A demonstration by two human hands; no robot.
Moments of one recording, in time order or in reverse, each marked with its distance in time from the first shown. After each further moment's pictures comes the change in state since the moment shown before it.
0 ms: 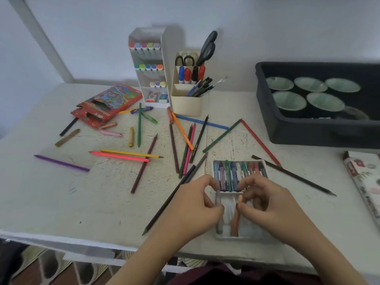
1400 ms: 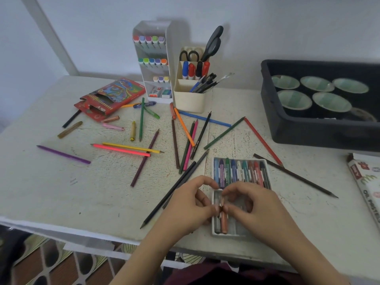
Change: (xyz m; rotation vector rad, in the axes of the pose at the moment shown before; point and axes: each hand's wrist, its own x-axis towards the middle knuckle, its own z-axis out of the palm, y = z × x) left_hand 0.002 -0.015 0.008 -0.247 -0.011 -0.053; right_hand 0.002 0.002 0.015 -0.300 -0.036 -0.081
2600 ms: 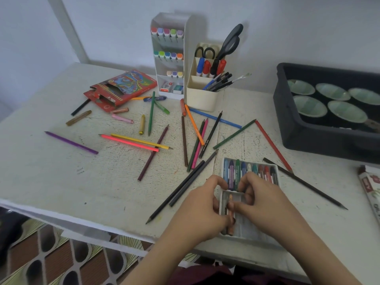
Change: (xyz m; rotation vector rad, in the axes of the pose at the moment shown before) left_hand -0.003 0.001 0.009 0.142 -0.030 0.002; right_hand 0.024 -0.010 -0.001 -0.182 -0.087 0.208
